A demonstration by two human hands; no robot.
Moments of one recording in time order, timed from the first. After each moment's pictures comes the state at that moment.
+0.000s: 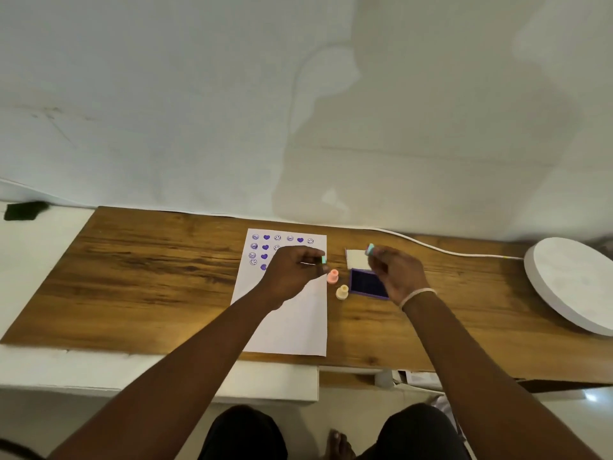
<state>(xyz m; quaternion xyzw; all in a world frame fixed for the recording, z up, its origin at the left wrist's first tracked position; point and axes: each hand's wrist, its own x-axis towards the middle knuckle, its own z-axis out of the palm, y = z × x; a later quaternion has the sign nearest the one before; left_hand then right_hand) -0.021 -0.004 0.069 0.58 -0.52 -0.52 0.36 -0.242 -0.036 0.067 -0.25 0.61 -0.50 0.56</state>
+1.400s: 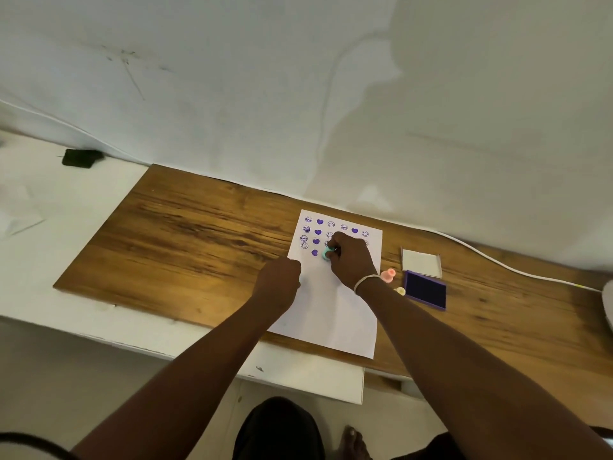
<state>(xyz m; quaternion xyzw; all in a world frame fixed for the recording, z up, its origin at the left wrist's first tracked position) 0.078 0.021 -0.010 0.73 -0.66 -0.16 0.03 -0.070 -0.062 -0.003 -0.74 0.60 -0.15 0.26</state>
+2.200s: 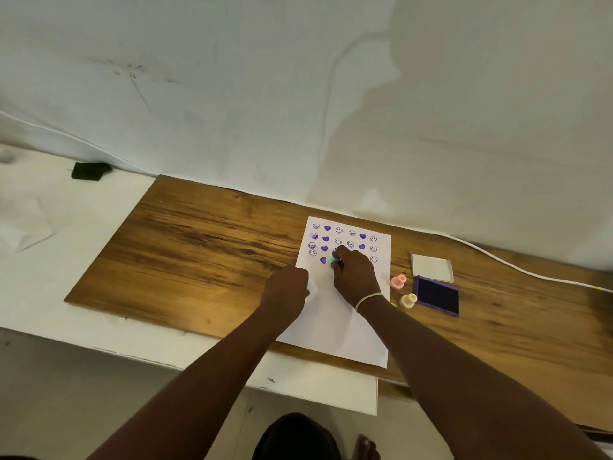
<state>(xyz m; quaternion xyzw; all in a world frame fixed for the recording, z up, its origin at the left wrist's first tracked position) 0.084 0.023 -0.016 0.73 -0.66 -0.18 0.05 -0.061 -0.045 -0.021 -0.75 0.60 -0.17 0.22</state>
